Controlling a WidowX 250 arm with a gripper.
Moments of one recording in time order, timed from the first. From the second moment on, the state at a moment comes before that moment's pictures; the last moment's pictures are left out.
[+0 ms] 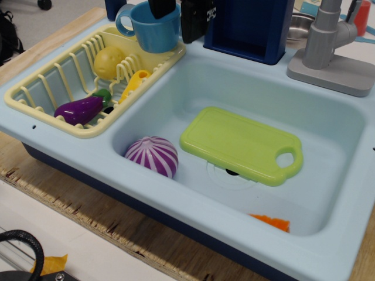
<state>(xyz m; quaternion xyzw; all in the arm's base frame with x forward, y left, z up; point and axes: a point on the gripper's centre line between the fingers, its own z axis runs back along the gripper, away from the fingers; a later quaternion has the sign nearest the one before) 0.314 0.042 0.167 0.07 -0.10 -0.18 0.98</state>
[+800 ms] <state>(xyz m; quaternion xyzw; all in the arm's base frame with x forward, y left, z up) 0.303 0.040 0.148 0.06 -0.07 -0.14 0.99</state>
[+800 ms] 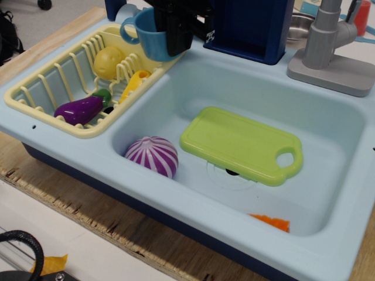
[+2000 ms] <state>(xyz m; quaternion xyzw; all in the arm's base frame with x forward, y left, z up) 0.264 -0.065 0.121 0.01 -0.07 -0.25 0.96</state>
